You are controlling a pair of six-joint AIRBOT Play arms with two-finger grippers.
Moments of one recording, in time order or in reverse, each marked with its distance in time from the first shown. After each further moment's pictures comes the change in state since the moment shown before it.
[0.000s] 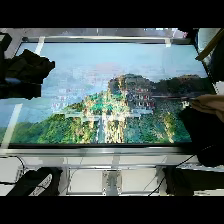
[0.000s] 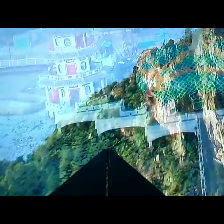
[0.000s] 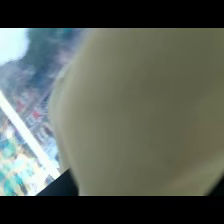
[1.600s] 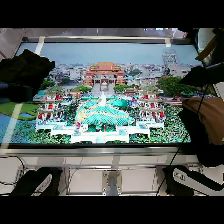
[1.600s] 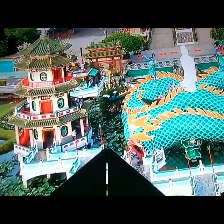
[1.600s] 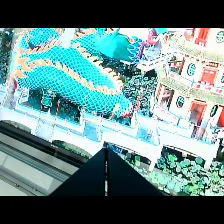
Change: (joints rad) left arm 0.000 0.093 0.000 -0.002 -0.020 -0.023; right arm 1.043 0.272 -0.184 -0.009 -0.102 -0.099
